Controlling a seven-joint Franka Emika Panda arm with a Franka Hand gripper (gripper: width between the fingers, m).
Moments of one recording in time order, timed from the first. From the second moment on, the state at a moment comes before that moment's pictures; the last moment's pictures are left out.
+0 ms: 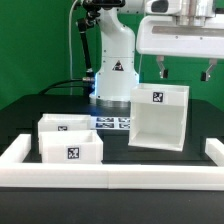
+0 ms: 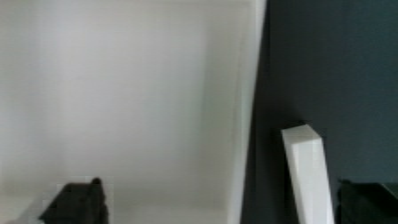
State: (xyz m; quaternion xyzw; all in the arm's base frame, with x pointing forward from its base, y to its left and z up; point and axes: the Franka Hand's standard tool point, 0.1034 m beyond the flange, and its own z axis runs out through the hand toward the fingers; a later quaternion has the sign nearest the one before) arm 0.460 0.111 0.130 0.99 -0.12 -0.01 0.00
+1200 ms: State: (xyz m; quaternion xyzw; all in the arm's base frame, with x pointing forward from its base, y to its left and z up) arm 0.452 0.118 0.100 0.99 -0.11 -0.02 0.00
